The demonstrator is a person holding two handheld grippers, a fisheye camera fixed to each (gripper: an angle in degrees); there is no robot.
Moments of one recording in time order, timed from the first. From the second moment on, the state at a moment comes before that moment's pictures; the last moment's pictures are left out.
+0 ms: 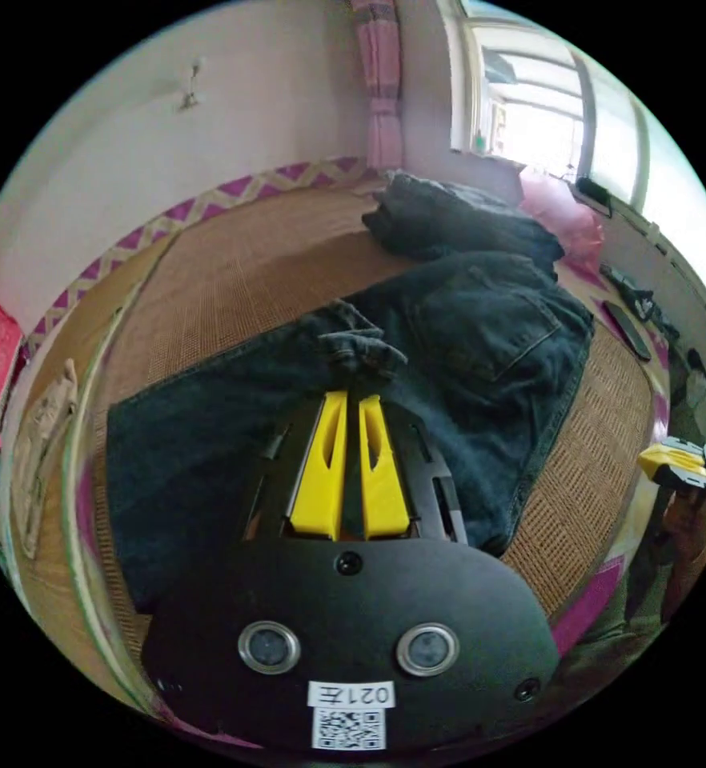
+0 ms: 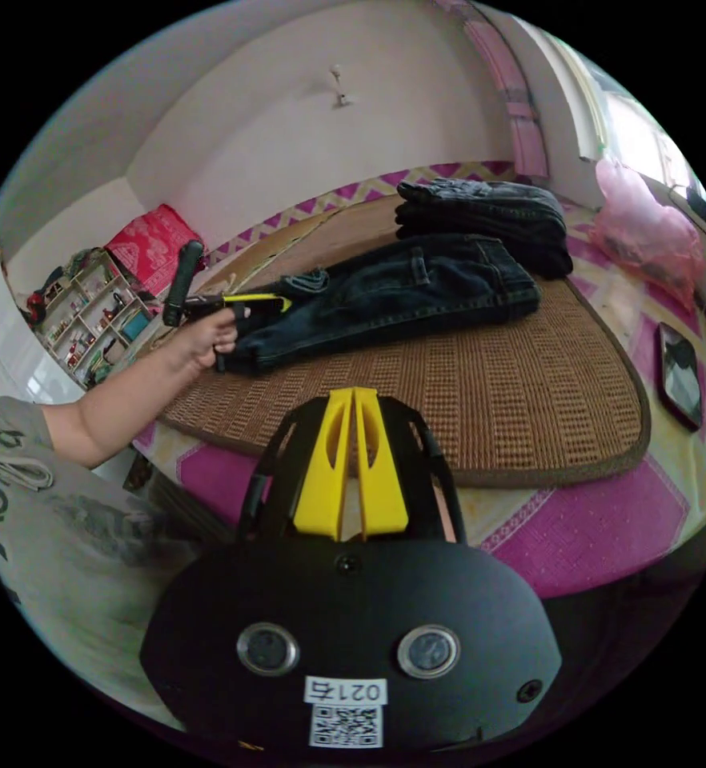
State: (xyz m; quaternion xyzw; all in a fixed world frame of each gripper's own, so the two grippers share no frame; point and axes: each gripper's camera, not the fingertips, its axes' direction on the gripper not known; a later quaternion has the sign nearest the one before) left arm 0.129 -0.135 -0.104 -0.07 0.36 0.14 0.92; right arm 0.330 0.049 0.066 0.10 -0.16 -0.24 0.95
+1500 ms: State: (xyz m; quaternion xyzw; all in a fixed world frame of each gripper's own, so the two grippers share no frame) left arm -0.096 -0.022 -0.036 -0.07 0.43 -0.02 0.90; right arm -0.178 0.091 0.158 0.18 0.06 -0.62 0.76
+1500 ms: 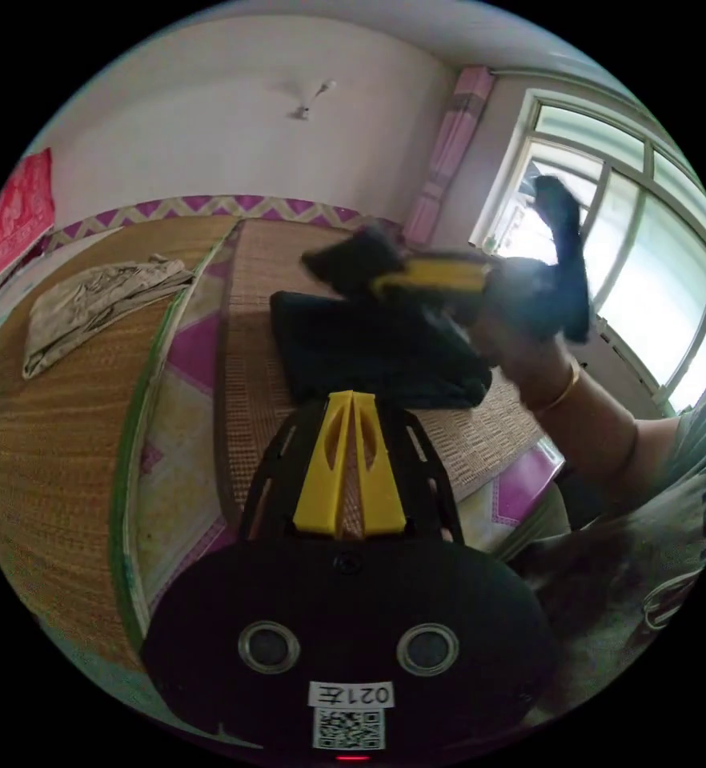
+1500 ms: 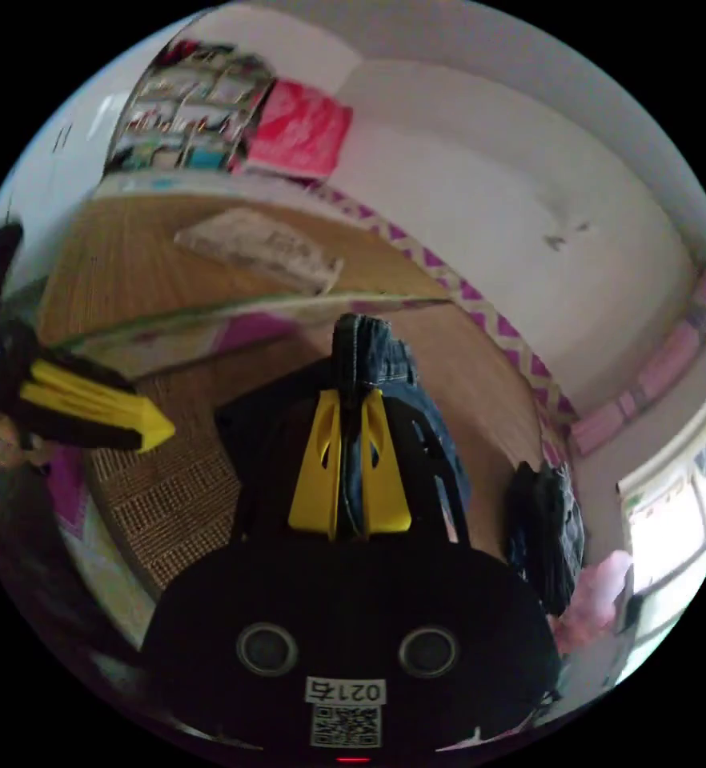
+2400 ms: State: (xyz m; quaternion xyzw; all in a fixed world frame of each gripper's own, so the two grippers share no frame) left arm -0.110 -0.149 0.230 -0.22 0.54 -0.16 0.80; right arm 0.134 -0.219 0.252 -0.01 -0.21 -0.26 0.94
